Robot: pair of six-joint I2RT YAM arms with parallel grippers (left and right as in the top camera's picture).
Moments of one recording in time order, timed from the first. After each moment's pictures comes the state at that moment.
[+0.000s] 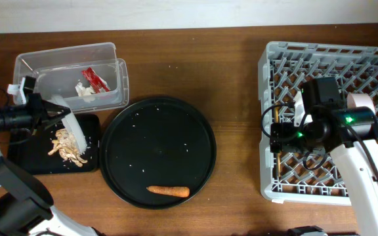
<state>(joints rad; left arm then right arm) 0.63 1.92 1.69 -1.50 0.92 0.31 0.08 1.30 1.30 -1.35 -0.05 0.18</state>
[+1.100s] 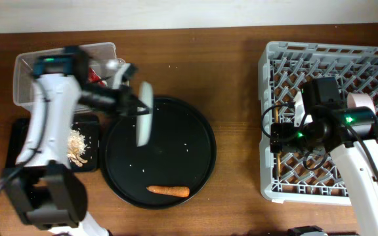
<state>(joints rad) 0.02 1.84 1.69 -1.46 0.89 0.35 0.08 1.30 1.30 -1.35 -0.05 0.18</state>
